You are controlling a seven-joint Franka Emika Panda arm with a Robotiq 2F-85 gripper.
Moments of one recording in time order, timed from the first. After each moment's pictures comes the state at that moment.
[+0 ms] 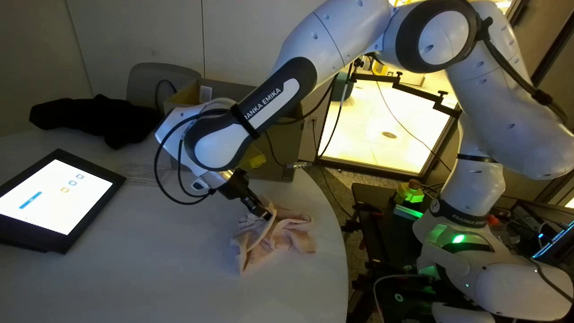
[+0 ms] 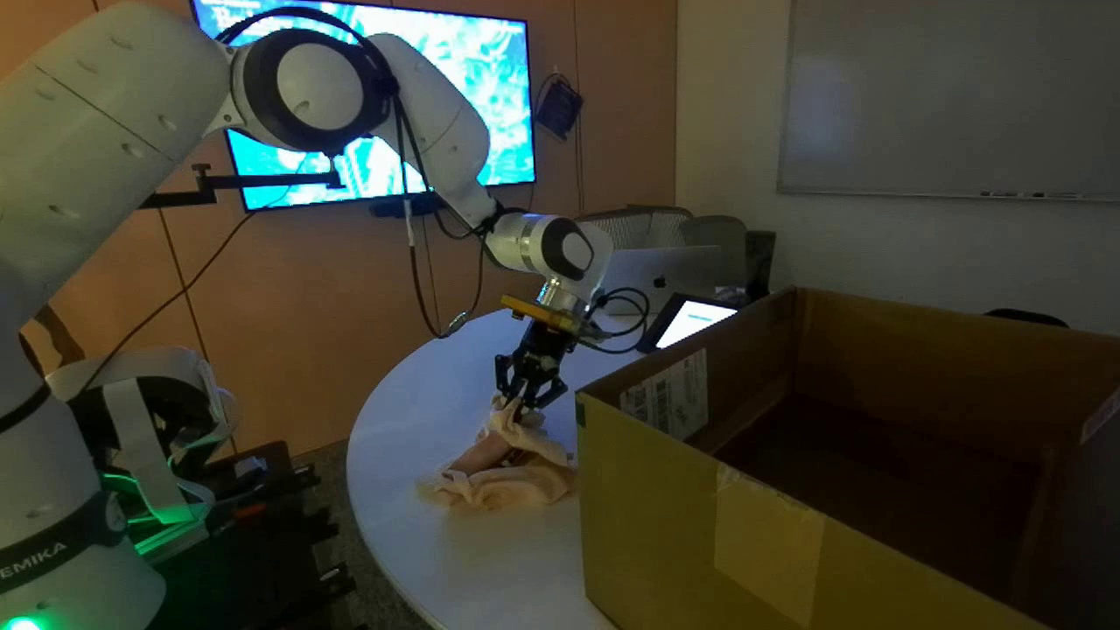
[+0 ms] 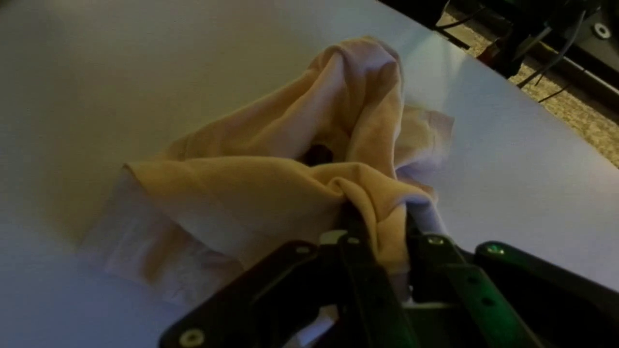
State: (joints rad) arm 0.08 0.83 0.08 -1.50 -0.14 1.61 -0.40
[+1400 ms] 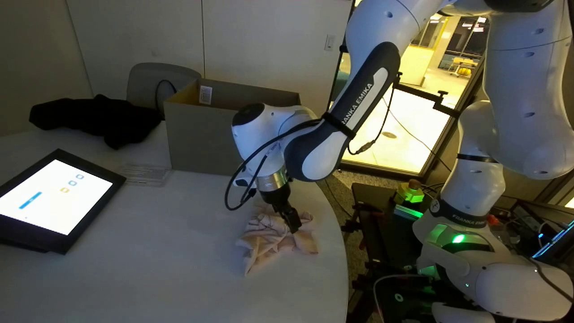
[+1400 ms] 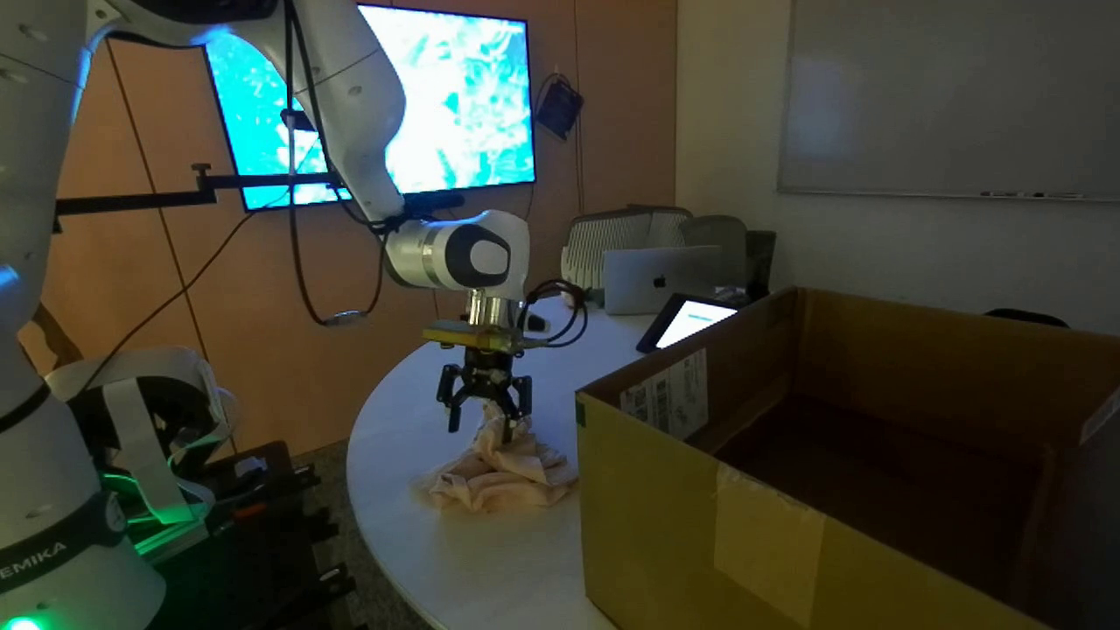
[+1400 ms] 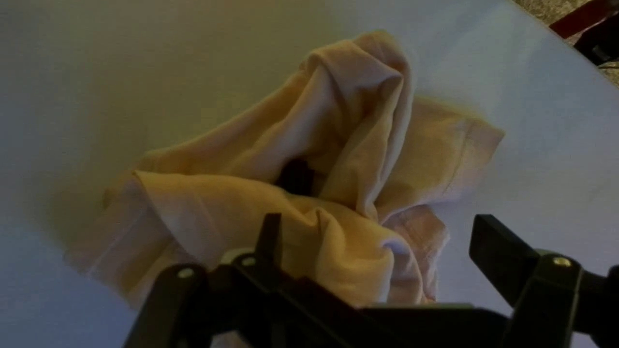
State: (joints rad) arm 0.07 0.43 0.10 -2.21 -0.25 2.29 -0.33
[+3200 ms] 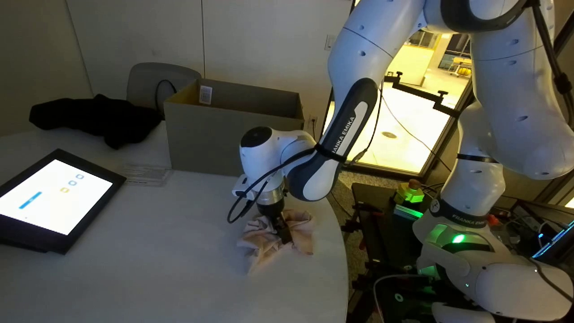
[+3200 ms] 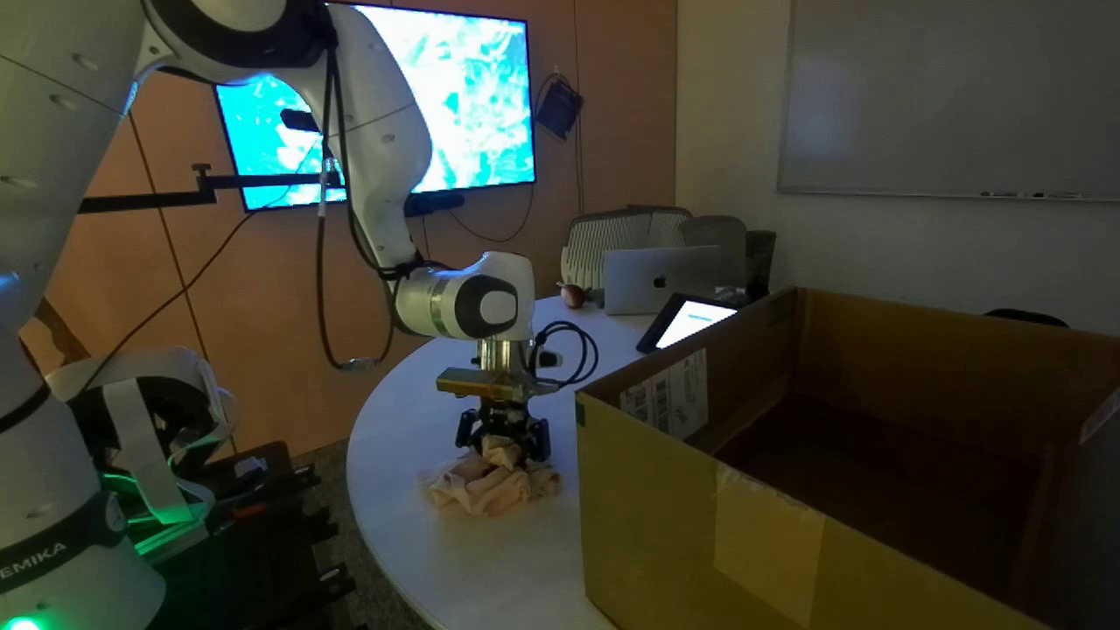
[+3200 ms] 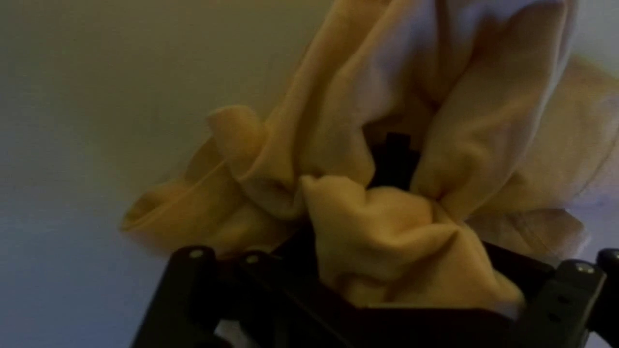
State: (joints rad) arm 0.08 0.58 0.03 -2.20 -0.34 2.53 -0.25
